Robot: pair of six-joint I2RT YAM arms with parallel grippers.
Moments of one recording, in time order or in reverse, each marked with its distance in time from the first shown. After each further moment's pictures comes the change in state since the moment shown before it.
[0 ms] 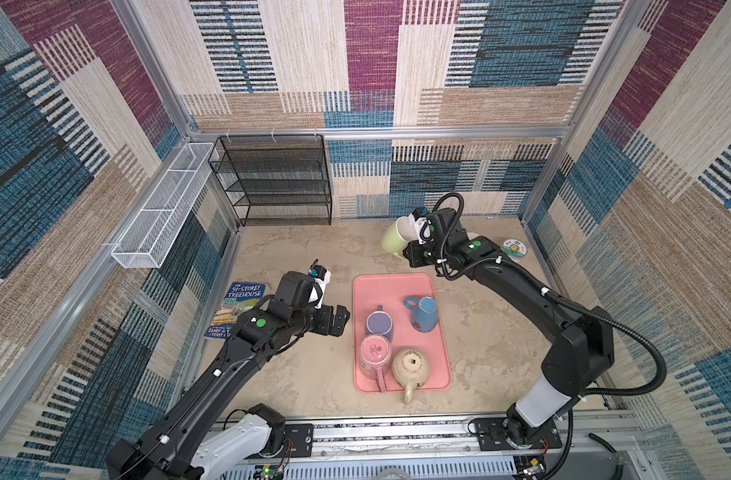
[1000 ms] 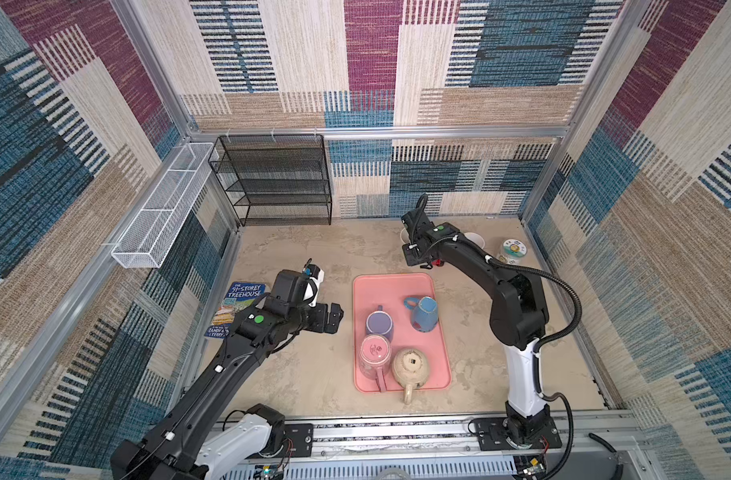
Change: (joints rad) left arm 0.072 0.033 -0.004 -0.011 0.015 0.016; right arm -0.031 0.418 0.322 -0.220 0.352 -0.098
